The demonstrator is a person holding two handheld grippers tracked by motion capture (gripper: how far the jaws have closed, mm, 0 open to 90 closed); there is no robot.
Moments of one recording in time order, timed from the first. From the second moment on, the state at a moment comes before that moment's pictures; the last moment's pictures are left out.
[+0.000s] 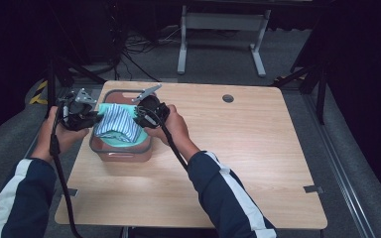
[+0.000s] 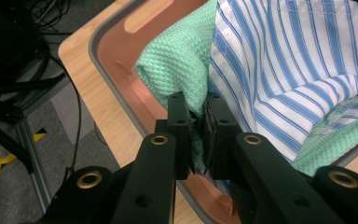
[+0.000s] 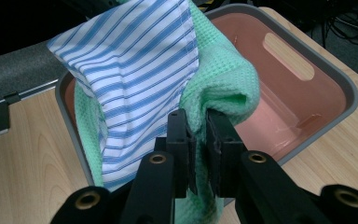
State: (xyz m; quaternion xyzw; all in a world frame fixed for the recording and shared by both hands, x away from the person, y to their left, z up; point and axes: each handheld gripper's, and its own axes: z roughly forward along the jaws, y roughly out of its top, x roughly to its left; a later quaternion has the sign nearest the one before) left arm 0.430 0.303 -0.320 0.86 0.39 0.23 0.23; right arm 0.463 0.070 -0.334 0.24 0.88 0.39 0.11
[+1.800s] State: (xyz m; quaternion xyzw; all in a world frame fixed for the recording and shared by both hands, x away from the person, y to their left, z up) left arm 0.426 0.281 -0.358 0.87 0.37 0.22 0.24; right arm 0.470 0.070 -0.378 0.24 0.90 0.34 0.12
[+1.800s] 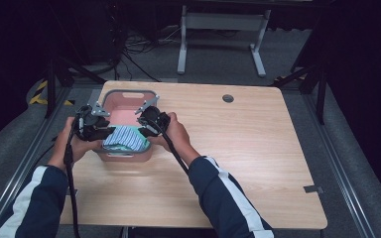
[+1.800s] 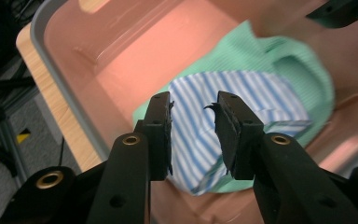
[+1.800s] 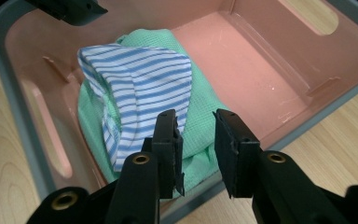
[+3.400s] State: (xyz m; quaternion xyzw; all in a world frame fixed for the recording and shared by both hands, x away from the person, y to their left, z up) left arm 0.358 0.183 -0.365 0.86 0.29 0.24 0.34; right arm 0.414 -0.084 -0.360 0.25 0.89 0.31 0.20
